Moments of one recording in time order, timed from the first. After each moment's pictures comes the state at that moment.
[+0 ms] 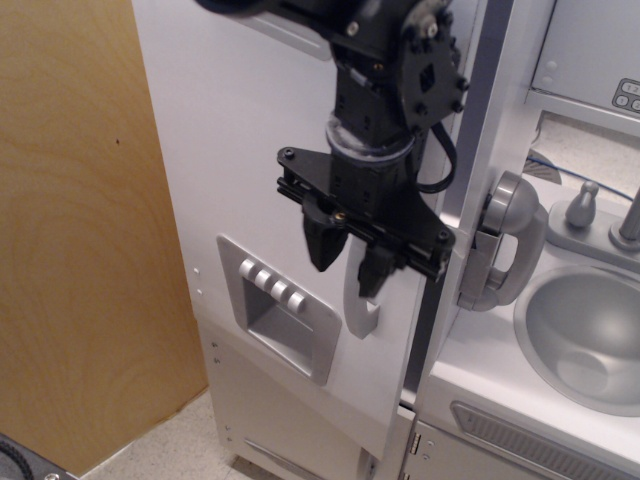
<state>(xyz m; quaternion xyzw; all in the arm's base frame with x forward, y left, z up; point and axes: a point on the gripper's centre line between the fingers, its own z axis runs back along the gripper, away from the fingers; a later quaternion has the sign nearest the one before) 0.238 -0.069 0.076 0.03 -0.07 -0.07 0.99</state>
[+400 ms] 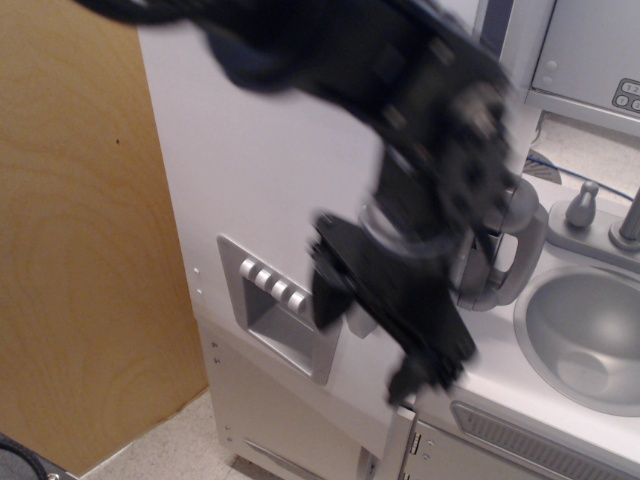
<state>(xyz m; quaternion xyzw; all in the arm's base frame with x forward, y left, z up) 0.202 -0.105 0.057 0.04 -0.03 -0.20 0.98</state>
